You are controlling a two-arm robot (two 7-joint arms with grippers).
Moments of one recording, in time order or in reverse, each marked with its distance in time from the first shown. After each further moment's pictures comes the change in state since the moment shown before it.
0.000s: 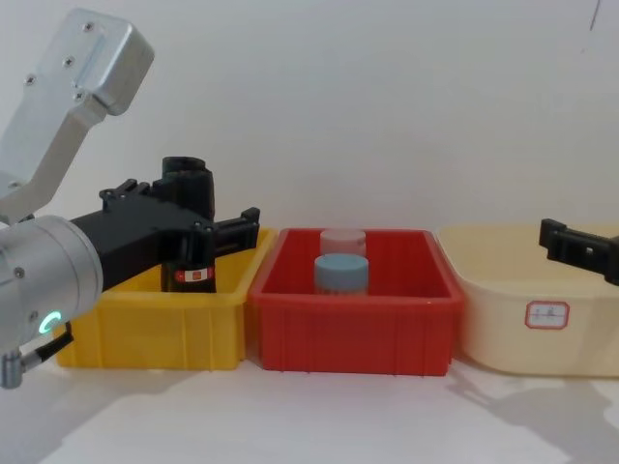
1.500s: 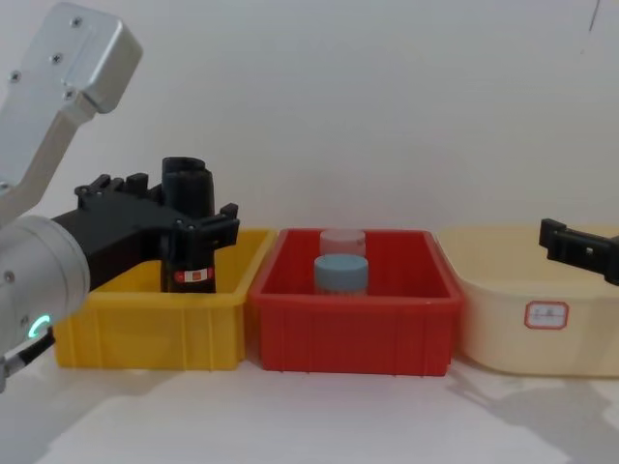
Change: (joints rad) left arm 0.044 -0.016 -0.022 -0.042 0.057 0.021 0.081; right arm 0.000 0.000 0.000 0.000 0.000 0.000 0.000
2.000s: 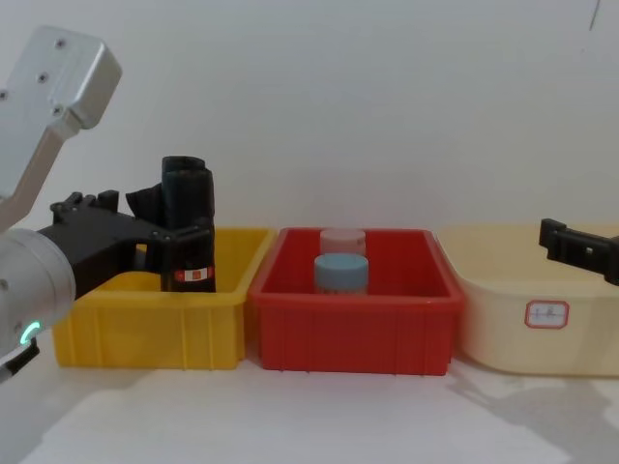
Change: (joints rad) left arm 0.001 -0.035 -0.035 0.034 0.004 0.037 0.041; right arm 0.000 0.000 0.000 0.000 0.000 0.000 0.000
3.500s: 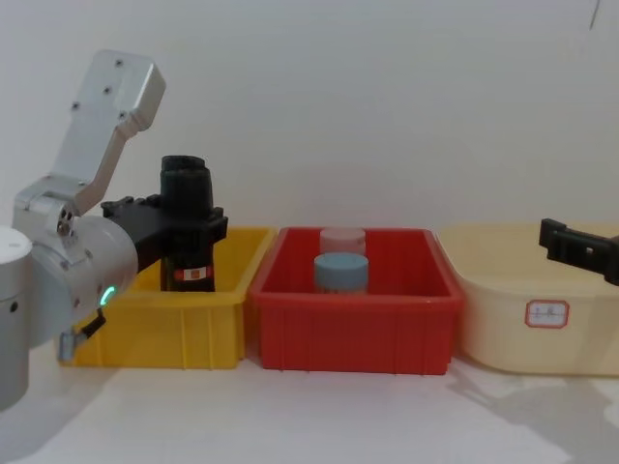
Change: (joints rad) left arm -0.209 -0.148 -0.015 0.302 0.005 -0.027 -0.047; right arm 0.000 0.000 0.000 0.000 0.000 0.000 0.000
